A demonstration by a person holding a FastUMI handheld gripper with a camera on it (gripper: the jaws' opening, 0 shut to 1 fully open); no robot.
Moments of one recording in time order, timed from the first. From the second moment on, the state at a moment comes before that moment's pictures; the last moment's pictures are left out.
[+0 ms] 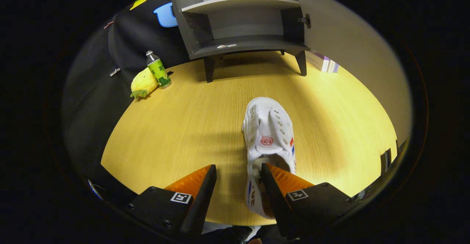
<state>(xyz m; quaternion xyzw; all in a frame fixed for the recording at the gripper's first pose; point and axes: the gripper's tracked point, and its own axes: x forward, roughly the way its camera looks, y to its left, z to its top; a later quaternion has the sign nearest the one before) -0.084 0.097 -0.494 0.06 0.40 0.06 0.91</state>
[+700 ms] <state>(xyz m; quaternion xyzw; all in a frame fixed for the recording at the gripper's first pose) -0.013 0.086 -0.513 0.02 0.29 0.04 0.96</state>
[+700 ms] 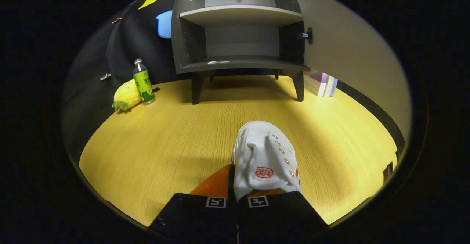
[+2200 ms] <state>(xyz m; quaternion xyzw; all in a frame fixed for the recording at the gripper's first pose) 0.173 0.070 -0.101 0.03 0.17 0.07 0.98</state>
